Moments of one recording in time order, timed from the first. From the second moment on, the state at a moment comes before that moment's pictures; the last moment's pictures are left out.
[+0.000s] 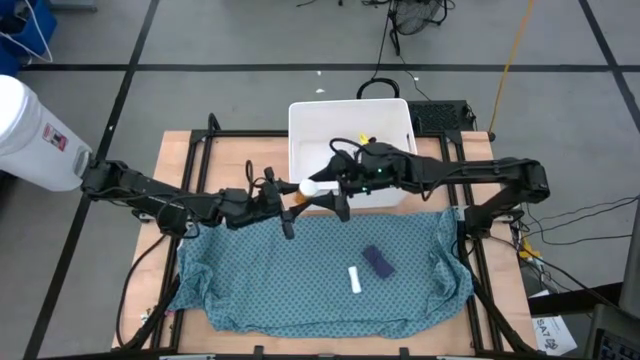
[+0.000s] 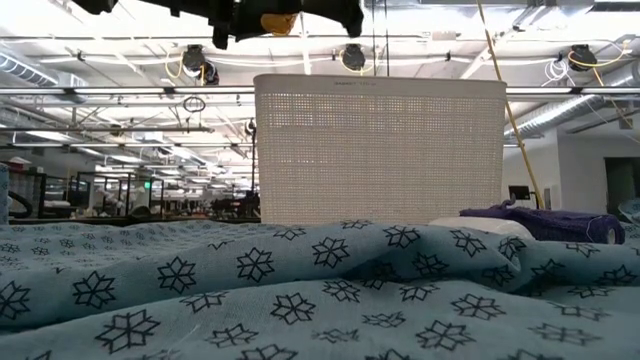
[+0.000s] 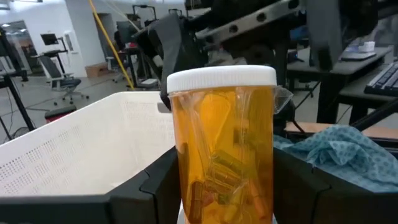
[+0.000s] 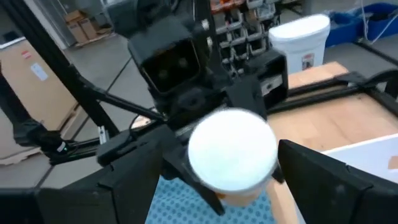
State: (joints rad) left arm -0.16 1.29 0.73 0.56 -0.50 0.07; right arm -0.07 1.52 1.31 -0.04 -0.16 0.29
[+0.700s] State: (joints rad) left arm -0.16 1.29 0.73 0.58 -0.46 0.05; right arm -0.09 1.57 1.33 0.00 -0.20 0.29
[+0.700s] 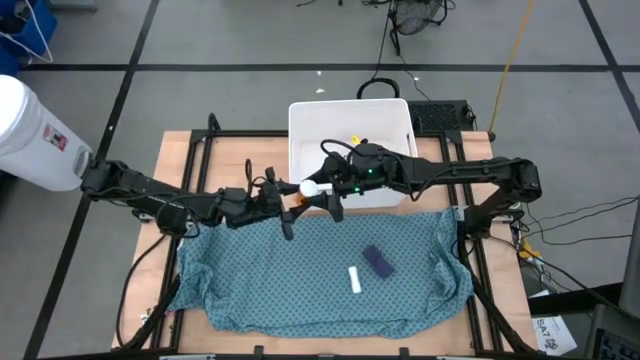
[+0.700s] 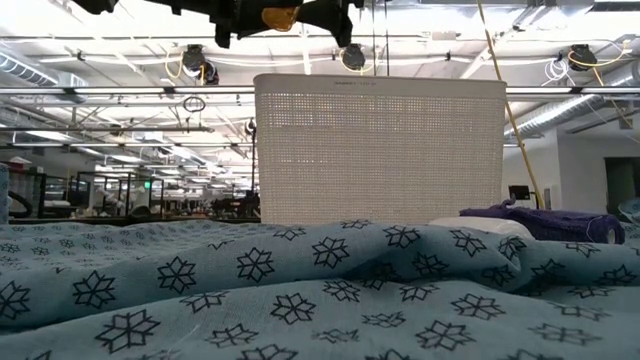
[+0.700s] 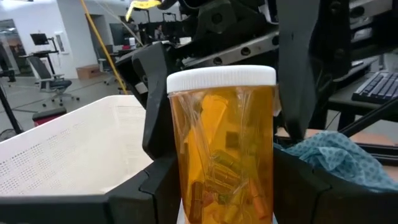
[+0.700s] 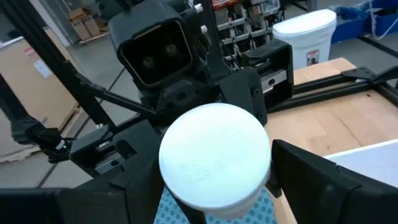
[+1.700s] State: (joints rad) left arm -0.16 1.29 0.73 0.54 -0.49 -0.01; right arm -0.10 1.58 1.32 0.00 -0.21 0.28
